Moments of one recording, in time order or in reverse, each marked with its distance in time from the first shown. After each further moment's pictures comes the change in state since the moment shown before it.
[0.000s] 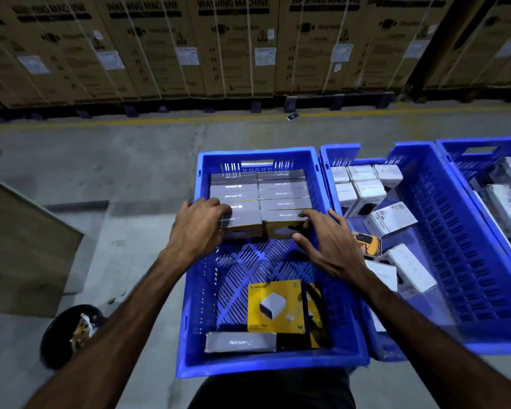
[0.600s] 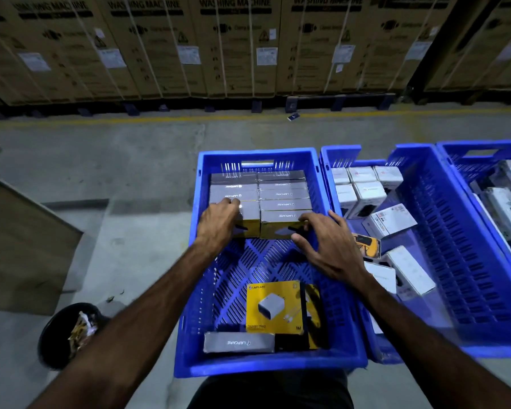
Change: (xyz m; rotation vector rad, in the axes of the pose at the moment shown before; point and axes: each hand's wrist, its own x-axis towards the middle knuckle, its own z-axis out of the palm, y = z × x) left_hand 0.038 0.024 0.048 -0.093 -0.192 -0.161; right_hand -0.001 0.001 0.004 -0.044 0.022 0.009
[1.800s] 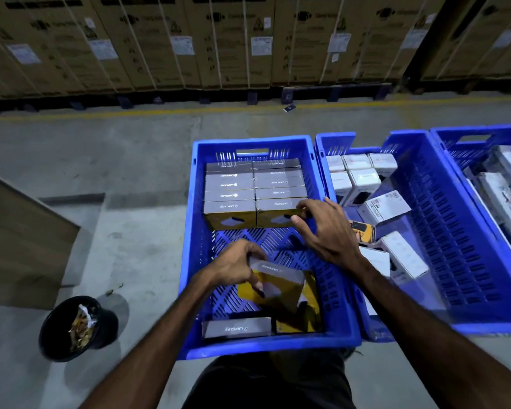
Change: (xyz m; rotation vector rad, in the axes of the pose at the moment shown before) left_hand -0.079 0.027 0.046 -0.823 -0.511 0.056; right_hand 0.000 0.003 0.002 0.073 0.036 0.020
